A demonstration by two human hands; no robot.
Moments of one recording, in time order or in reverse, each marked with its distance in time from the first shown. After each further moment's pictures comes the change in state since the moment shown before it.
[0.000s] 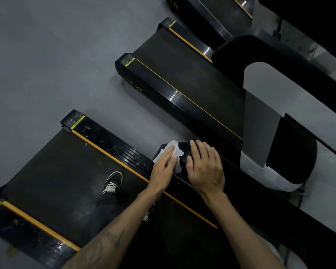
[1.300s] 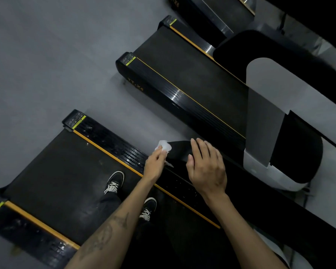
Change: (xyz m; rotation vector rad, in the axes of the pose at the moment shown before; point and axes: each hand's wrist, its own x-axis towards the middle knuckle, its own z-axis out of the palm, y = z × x) left_hand 0.038 -0.034 -0.013 0.042 0.090 -0.275; right_hand -0.001 0.001 0.006 0.004 0.061 -0.008
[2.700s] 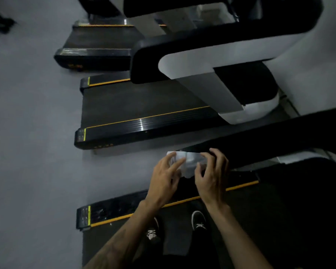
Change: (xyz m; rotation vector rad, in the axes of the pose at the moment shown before) left_hand -0.033 0.095 -0.027 0.842 -0.544 1.144; right_hand -0.051 -0.062 -0.031 0.250 0.473 1.000
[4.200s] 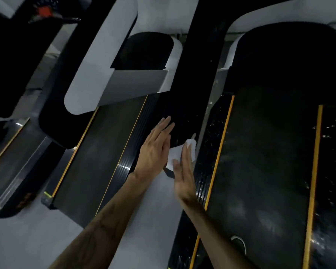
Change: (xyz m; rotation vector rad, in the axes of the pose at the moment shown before) left_hand 0.111 -0.037 -0.031 0.045 -0.515 0.899; right_hand -0.069 -0.140 0.148 0.937 0.477 0.938
